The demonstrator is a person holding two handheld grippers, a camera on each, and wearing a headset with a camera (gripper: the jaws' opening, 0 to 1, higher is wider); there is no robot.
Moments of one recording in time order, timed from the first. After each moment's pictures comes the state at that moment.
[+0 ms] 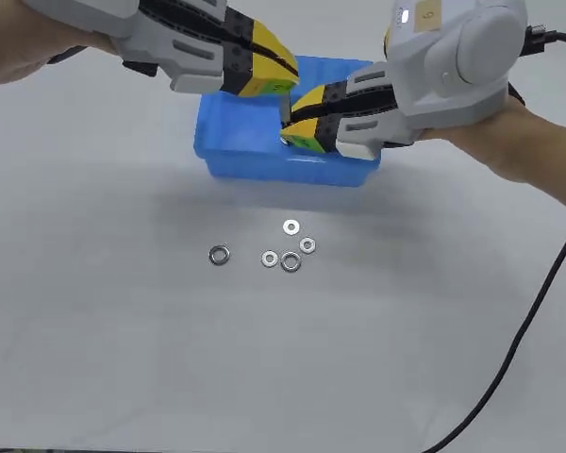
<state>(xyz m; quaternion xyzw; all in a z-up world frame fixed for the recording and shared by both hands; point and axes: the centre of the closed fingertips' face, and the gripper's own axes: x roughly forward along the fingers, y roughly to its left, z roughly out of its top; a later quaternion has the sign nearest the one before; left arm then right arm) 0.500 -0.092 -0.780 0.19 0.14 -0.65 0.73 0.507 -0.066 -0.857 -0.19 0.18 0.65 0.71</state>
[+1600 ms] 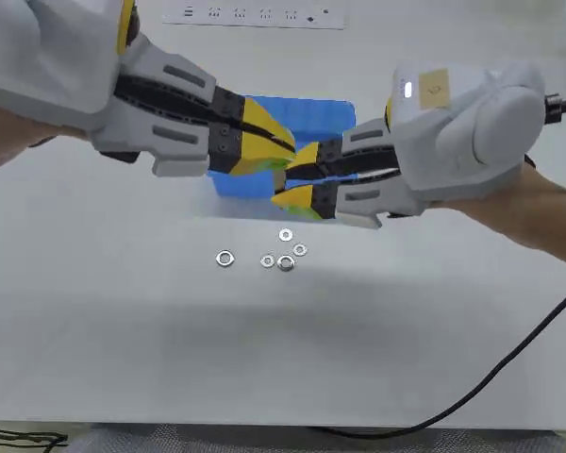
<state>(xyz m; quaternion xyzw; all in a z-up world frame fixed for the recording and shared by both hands) 0.382 -0.109 -0.718 0.18 0.11 -0.66 0.72 0.392 -0.076 -0.789 -0.22 0.14 0.67 0.70</state>
